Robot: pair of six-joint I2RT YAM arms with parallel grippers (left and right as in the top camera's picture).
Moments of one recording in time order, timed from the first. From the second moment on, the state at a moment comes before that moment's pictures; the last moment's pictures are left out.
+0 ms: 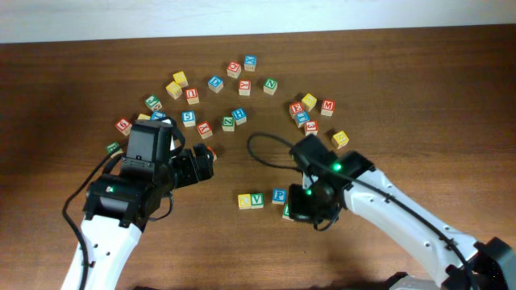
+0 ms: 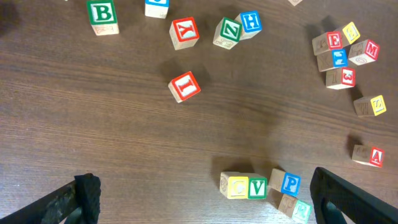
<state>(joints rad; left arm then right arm) -0.25 1.16 1.07 -0.89 0.03 -0.47 0.59 1.47 0.99 -1.01 -0.33 0.72</state>
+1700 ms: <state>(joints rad) -0.25 1.16 1.07 -0.83 0.03 -0.47 0.23 1.38 1.00 -0.99 -0.14 0.82</state>
